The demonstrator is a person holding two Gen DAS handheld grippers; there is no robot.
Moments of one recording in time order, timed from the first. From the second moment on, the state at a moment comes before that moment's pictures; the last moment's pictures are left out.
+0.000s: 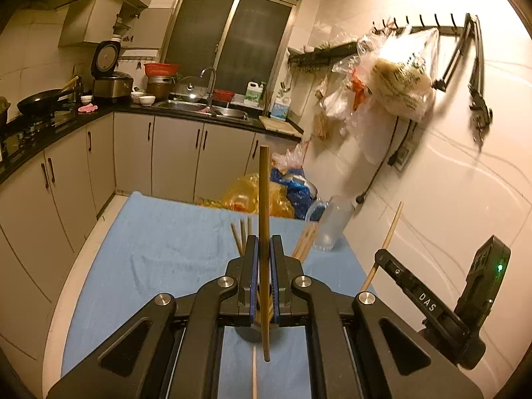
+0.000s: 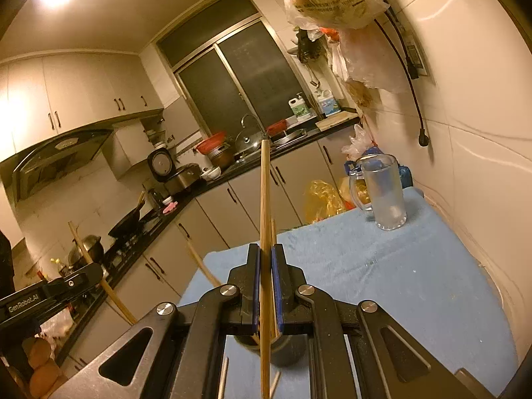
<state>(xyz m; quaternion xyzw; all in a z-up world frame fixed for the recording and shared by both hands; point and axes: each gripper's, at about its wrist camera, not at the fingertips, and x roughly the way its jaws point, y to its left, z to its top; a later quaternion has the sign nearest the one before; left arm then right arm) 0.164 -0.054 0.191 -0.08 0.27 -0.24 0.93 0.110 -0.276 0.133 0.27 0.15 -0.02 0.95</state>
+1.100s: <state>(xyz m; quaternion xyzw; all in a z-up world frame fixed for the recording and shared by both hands) 0.233 -0.084 0.108 -0.10 0.32 -0.23 0.91 0.204 -0.273 0.073 0.27 0.21 -0.04 0.94</state>
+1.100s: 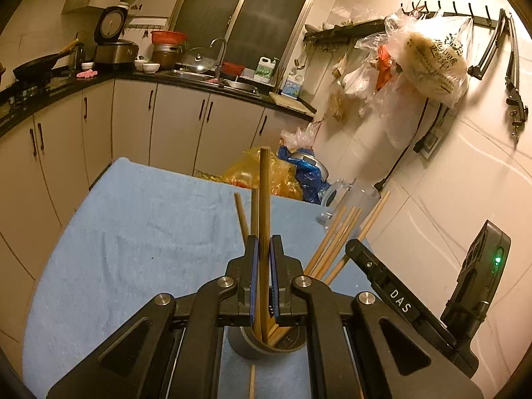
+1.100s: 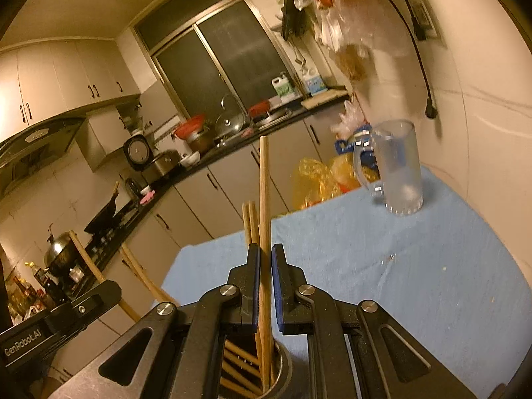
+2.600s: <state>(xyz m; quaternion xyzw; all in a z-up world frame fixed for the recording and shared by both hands) 0.125 0.030 -0.054 -0.09 0.40 -0.12 0.90 0.097 -0.201 -0.062 0.24 0.36 0.00 0.90</state>
